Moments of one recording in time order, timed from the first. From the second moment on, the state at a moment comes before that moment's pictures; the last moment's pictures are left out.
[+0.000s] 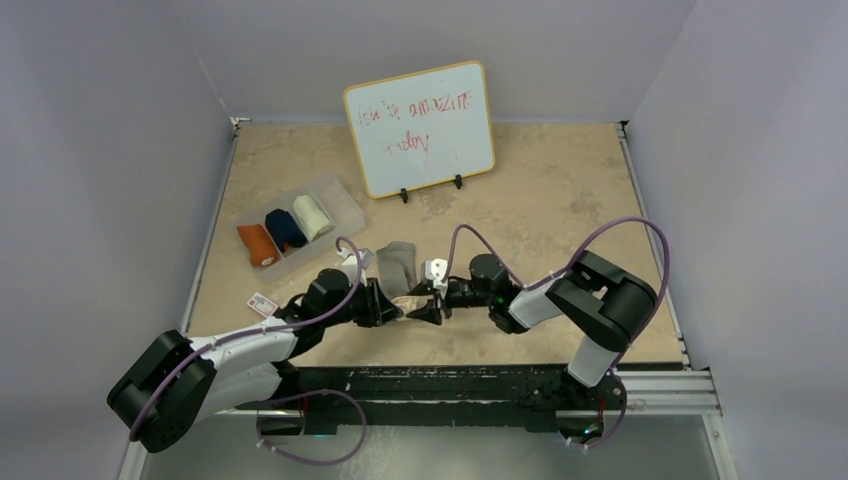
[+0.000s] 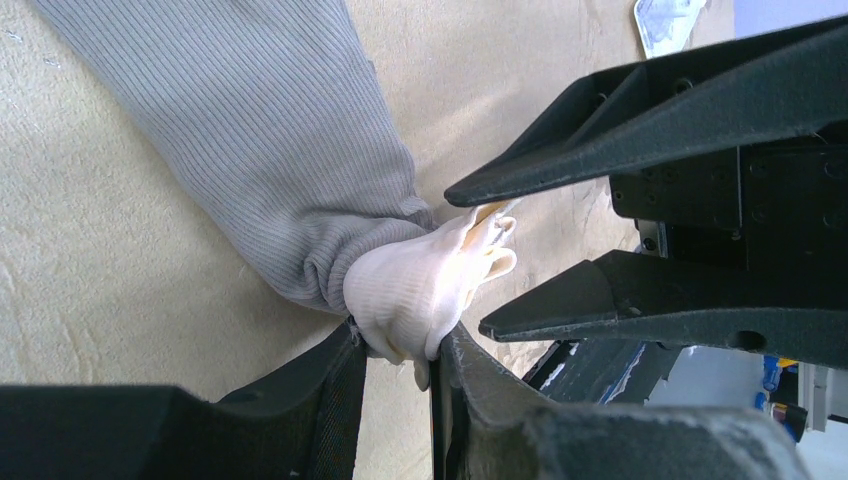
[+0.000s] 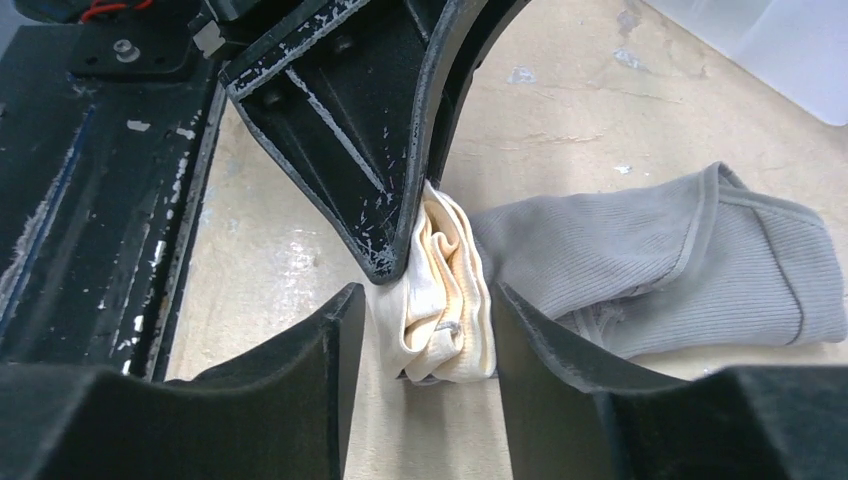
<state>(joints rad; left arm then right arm) -0.66 1.07 0.18 0.34 0.28 -0.73 0.83 1.71 0.45 0.99 -0.72 -0.16</state>
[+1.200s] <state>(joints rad) -0.66 0.60 0.16 0.03 0.18 -0.80 0.86 1.73 0.70 0.54 -0.92 -0.12</state>
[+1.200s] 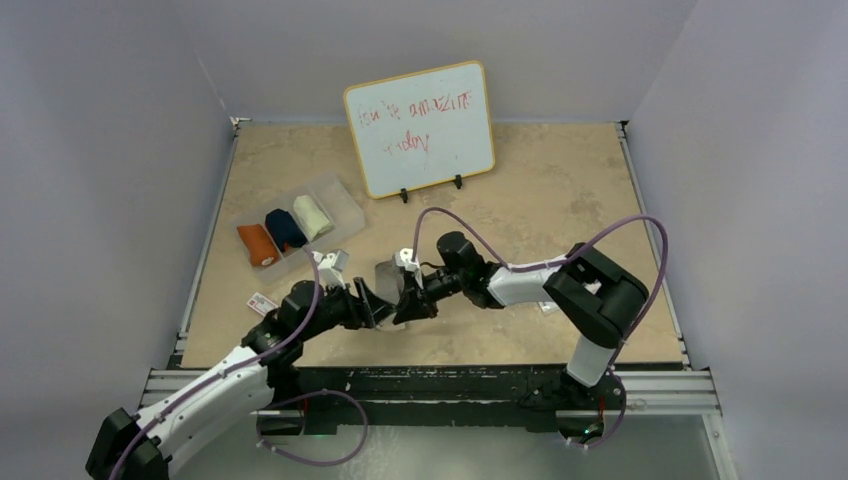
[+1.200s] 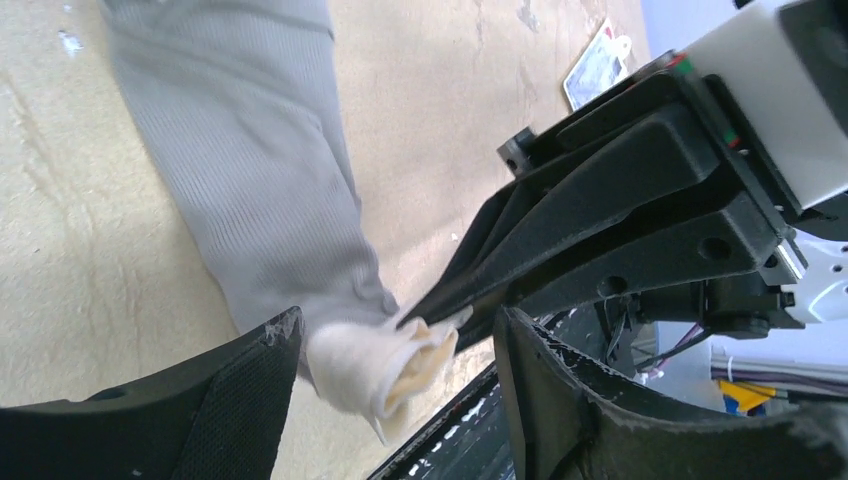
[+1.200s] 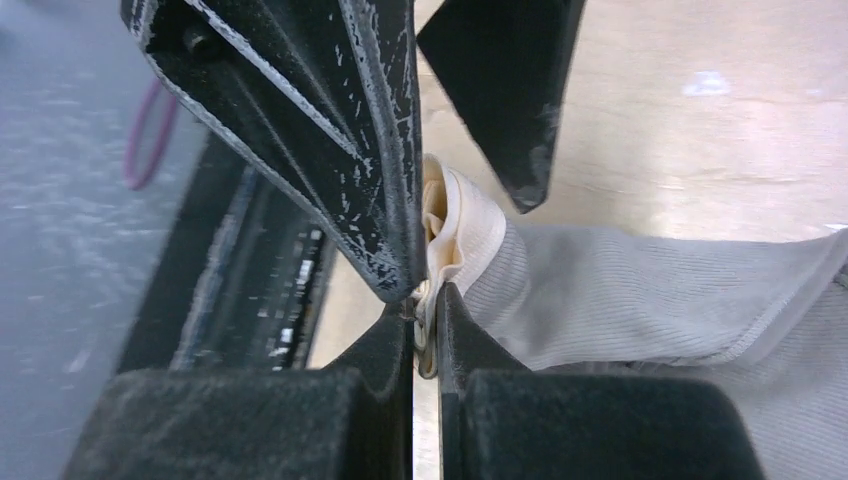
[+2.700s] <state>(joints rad) -0.66 0.65 0.02 0.08 0.36 -0.91 0.77 2.08 0.95 0.26 -1.20 0.34</state>
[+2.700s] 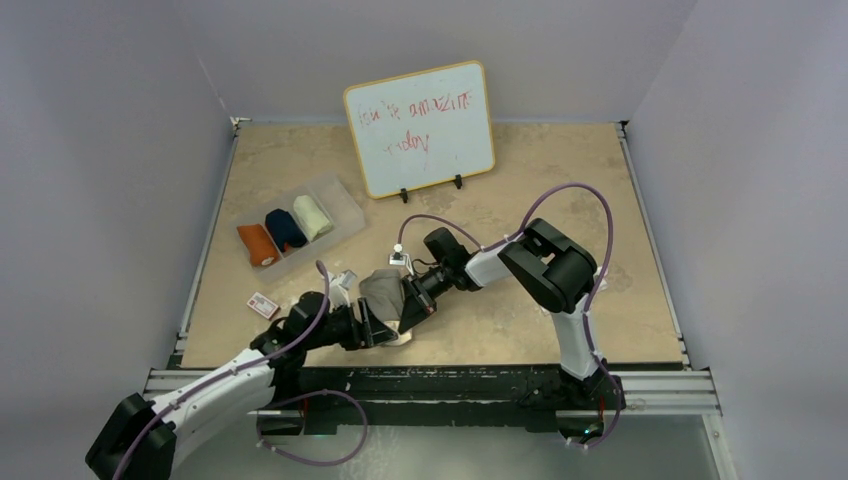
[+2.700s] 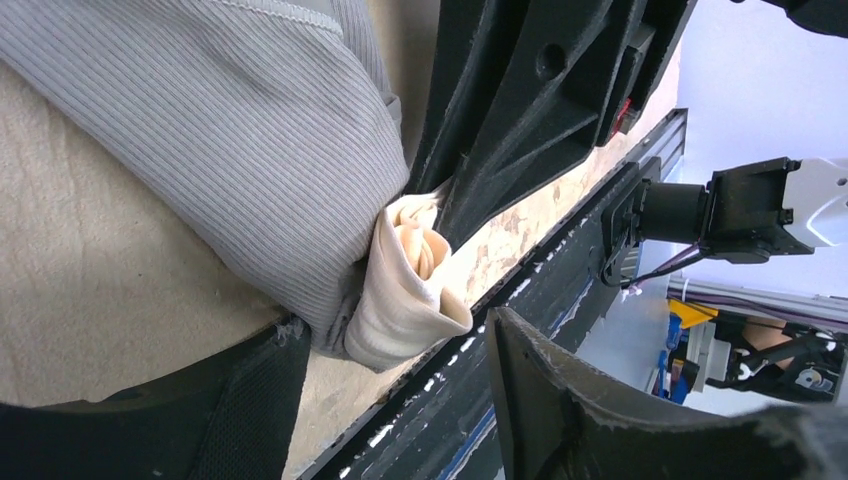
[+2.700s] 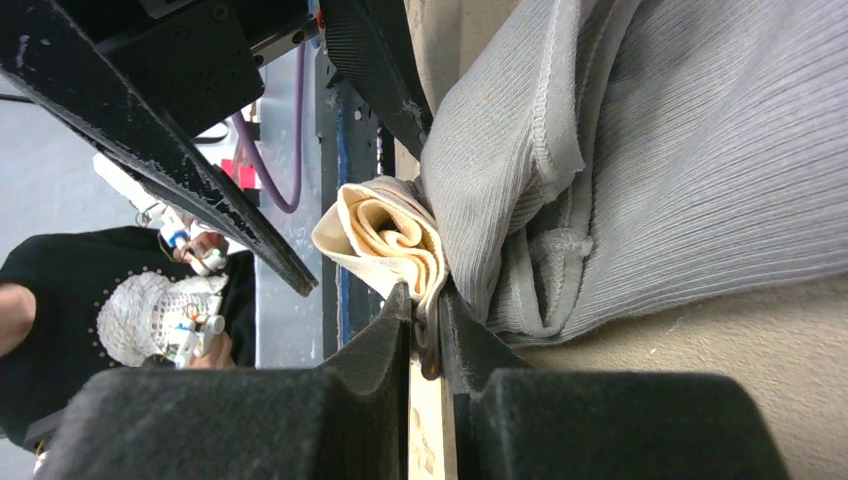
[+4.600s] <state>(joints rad) -0.56 1.09 0.26 0.07 0.41 -0.78 1.19 1.68 0.33 0.96 -0.25 -0.90</state>
